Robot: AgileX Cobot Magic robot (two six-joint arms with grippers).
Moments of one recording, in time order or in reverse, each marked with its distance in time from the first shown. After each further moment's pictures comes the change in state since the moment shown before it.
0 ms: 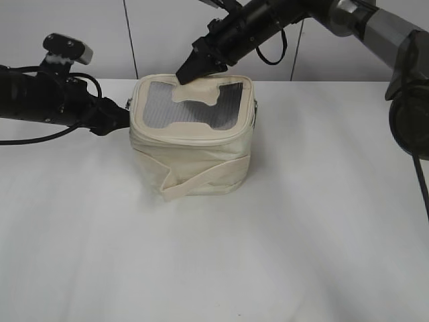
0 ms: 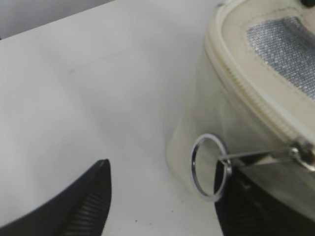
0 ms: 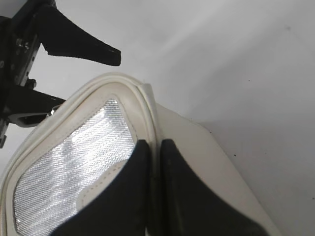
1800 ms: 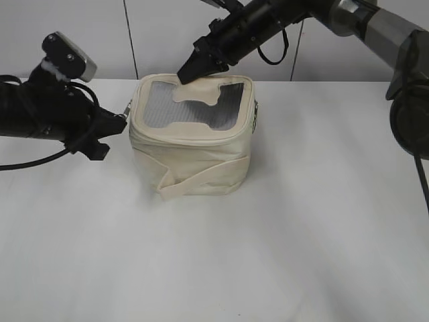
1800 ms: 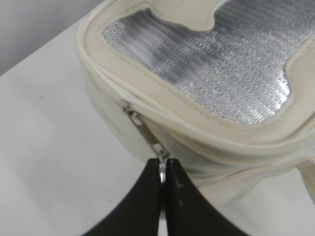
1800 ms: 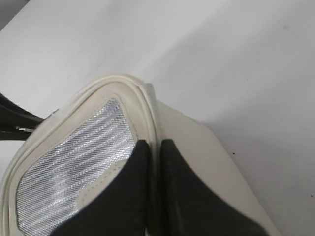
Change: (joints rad) left arm -0.070 -0.200 0.193 -0.033 -0.019 0.281; right arm -0.004 0.000 0.000 -0.002 -0.001 0.001
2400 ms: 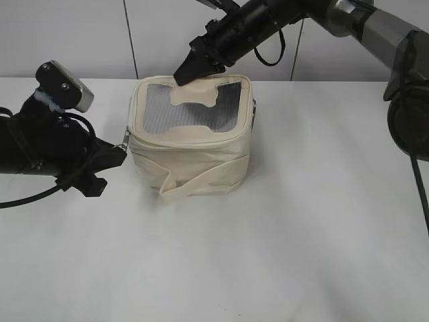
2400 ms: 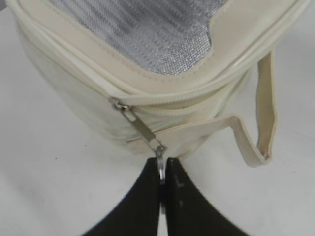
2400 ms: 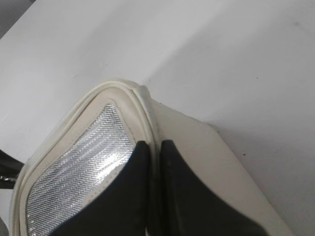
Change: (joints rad) left arm -0.069 -0.107 0.169 -0.026 -0.031 -0.057; right arm 0.003 0.000 0.000 0.002 0.001 0.026
